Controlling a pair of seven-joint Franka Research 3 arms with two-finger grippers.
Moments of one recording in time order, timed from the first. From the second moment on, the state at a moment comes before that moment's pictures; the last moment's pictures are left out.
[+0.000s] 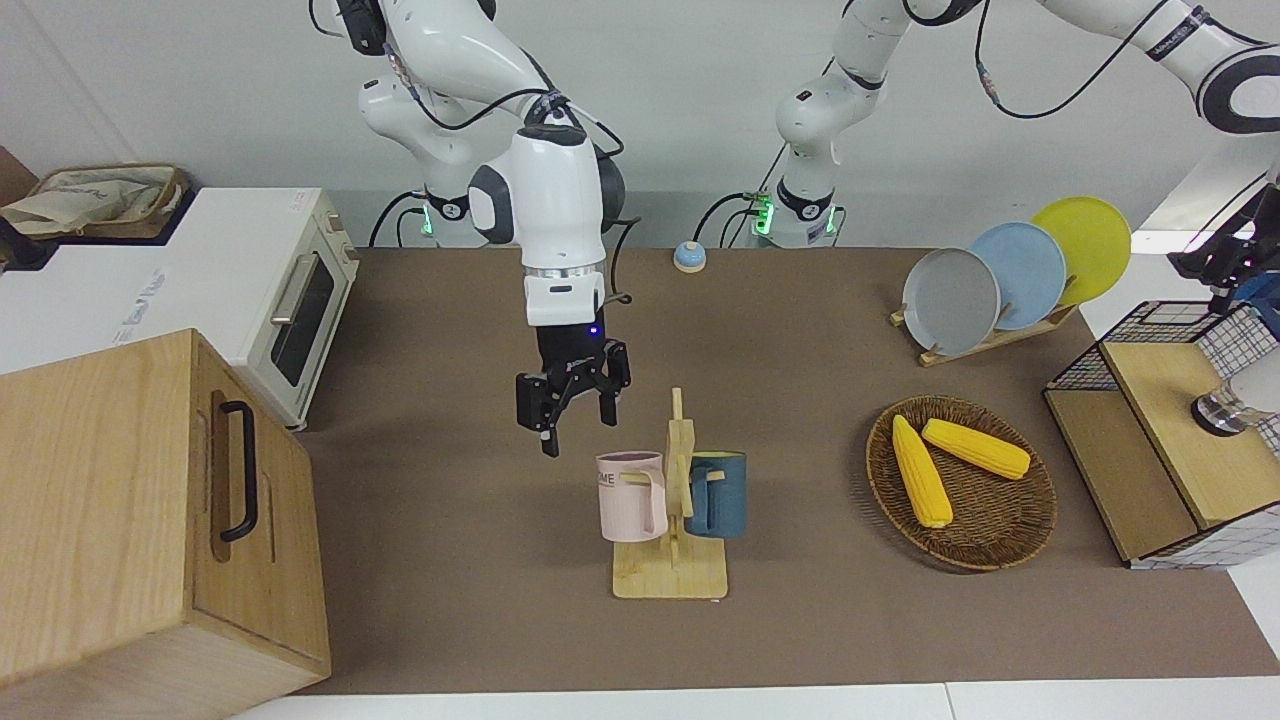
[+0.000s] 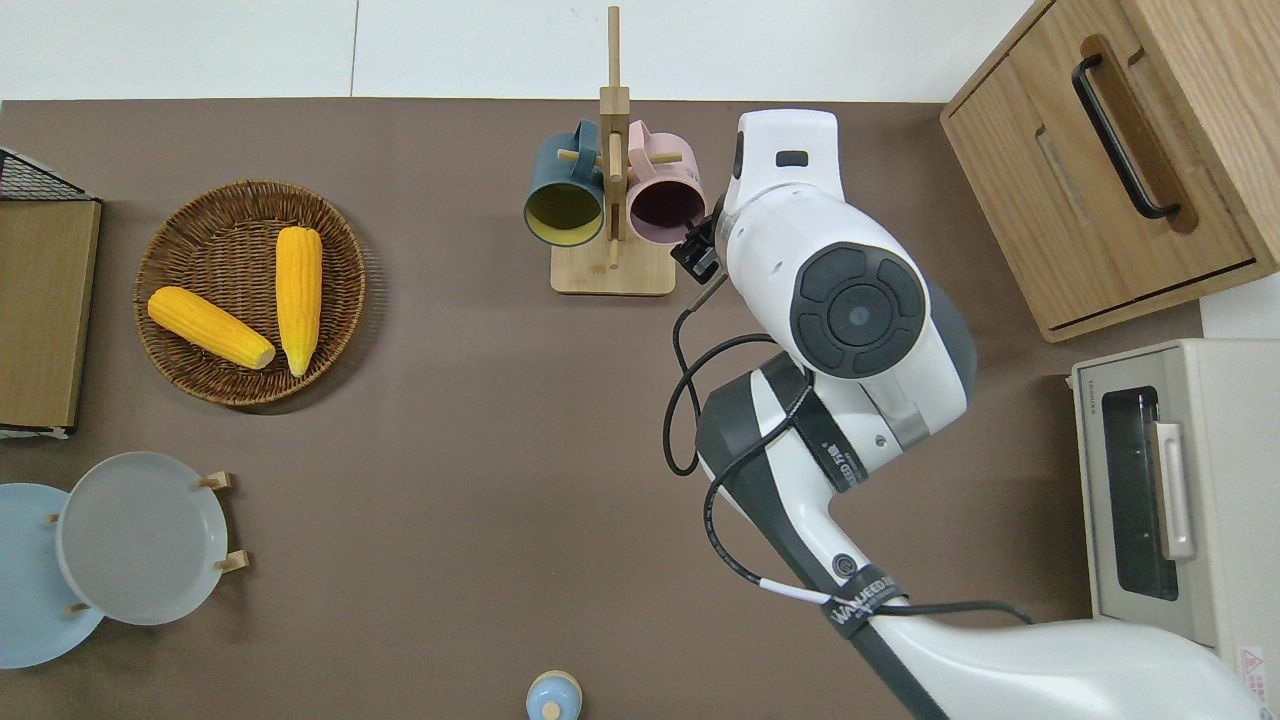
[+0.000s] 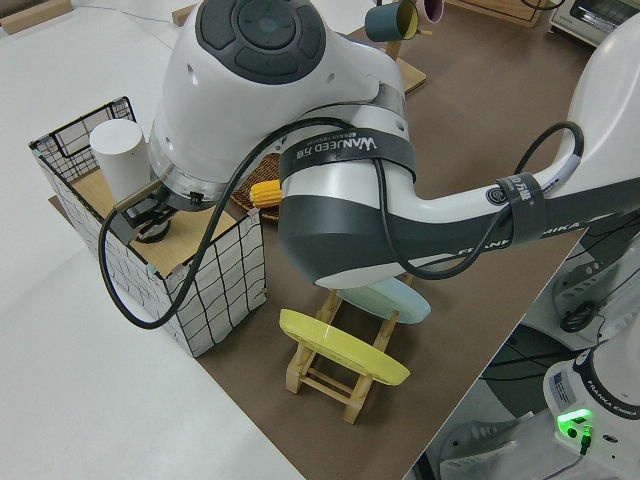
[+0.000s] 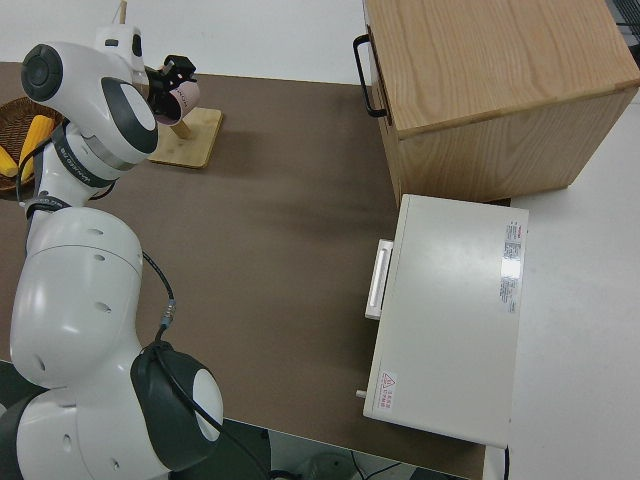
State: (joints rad) left arm 0.58 0.22 0.10 -1.59 -0.42 2.17 0.90; right arm 0.34 0.40 0.08 -1.52 -0.33 2.44 -0.17
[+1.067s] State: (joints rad) left arm 0.58 0.30 0.05 -1.59 -0.65 2.36 1.00; right arm 0.36 0.52 0.07 -1.41 -0.37 2.48 -0.17
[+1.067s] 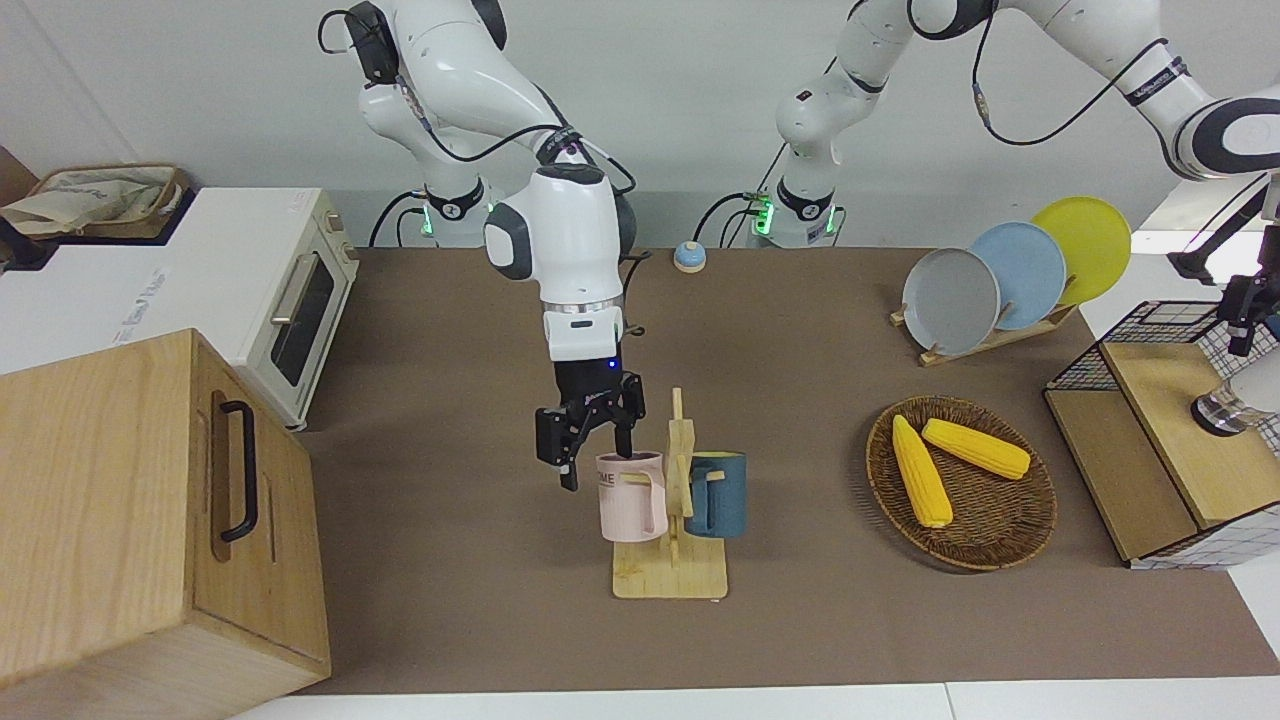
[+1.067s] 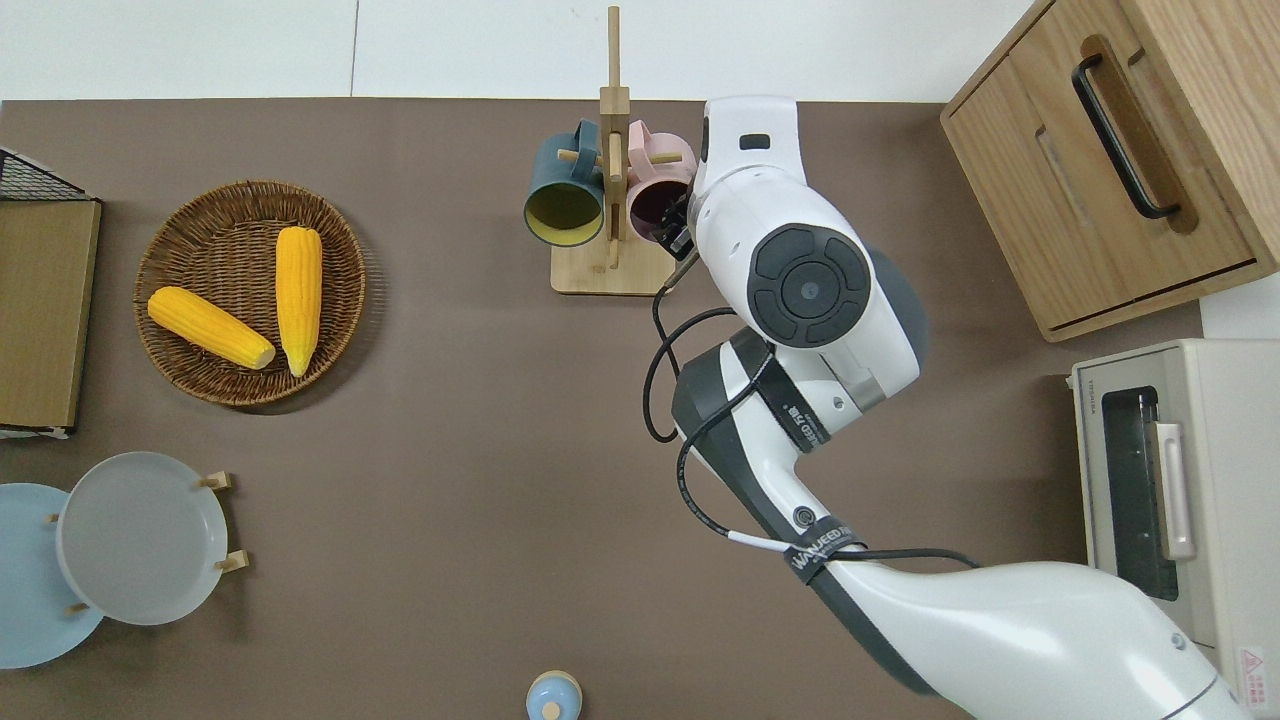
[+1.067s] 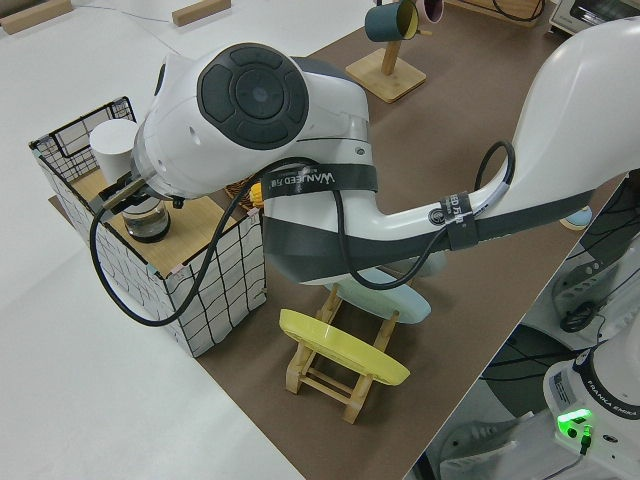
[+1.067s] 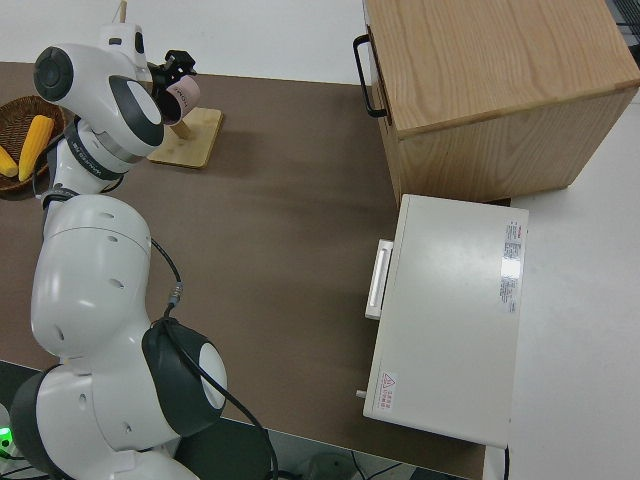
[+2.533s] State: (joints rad) left arm 0.57 0.37 0.01 -1.57 -0.67 2.47 1.03; right arm 0.40 0.55 0.01 -1.39 -0.37 2.51 -0.17
